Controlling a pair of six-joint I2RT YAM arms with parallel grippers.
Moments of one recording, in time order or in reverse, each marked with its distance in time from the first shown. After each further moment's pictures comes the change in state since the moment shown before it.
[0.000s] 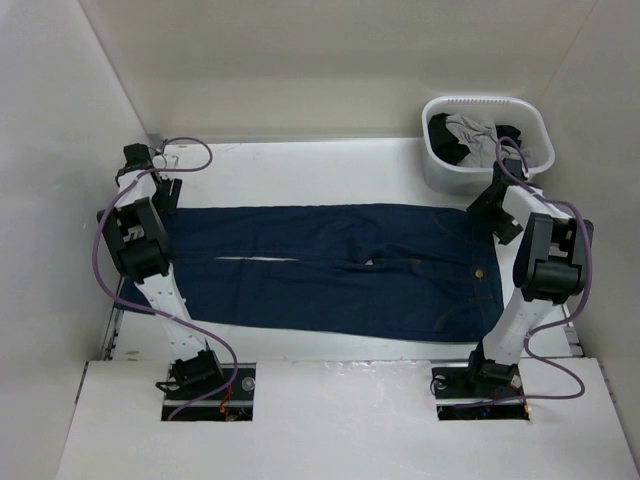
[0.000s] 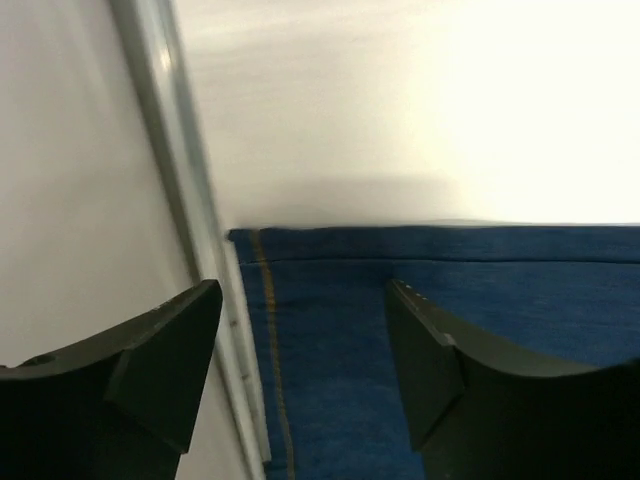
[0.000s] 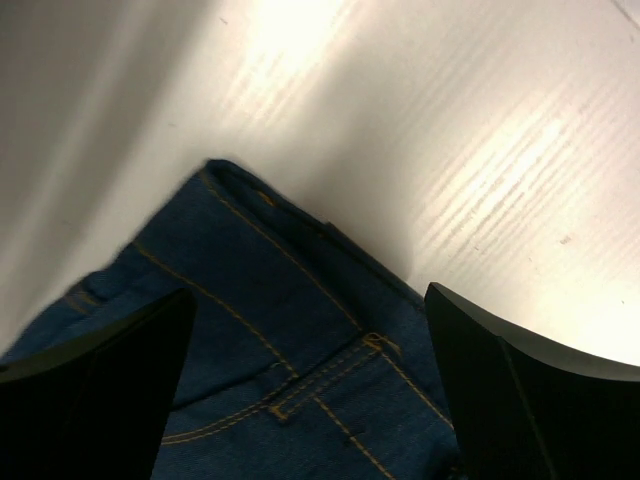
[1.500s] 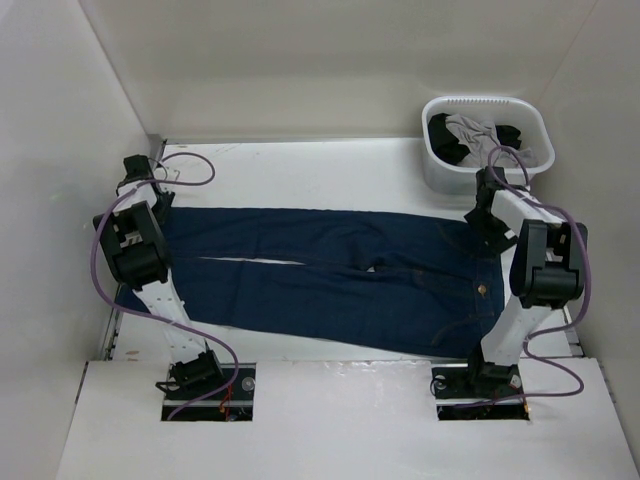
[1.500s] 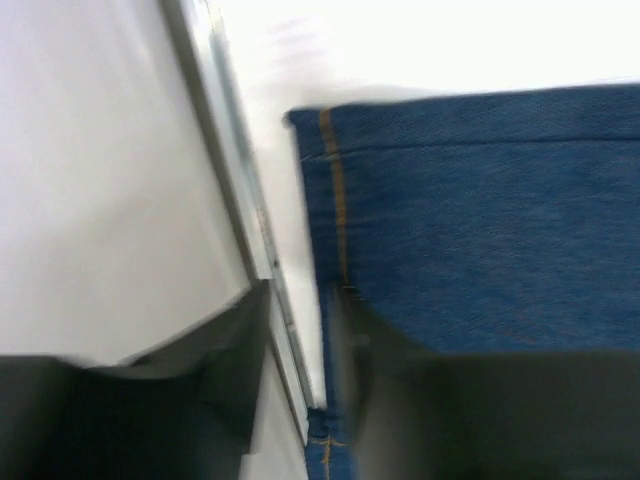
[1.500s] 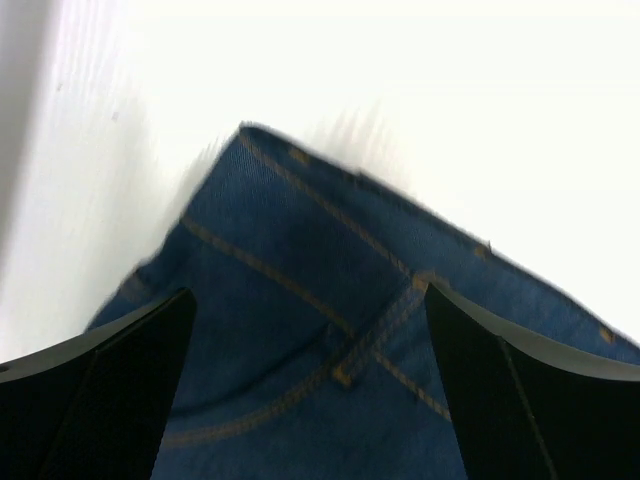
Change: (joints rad) left arm 0.021 -0.082 -0.175 0.085 -0.131 0.136; right arm 0.097 -0.093 -0.076 -0.143 0.195 0.323
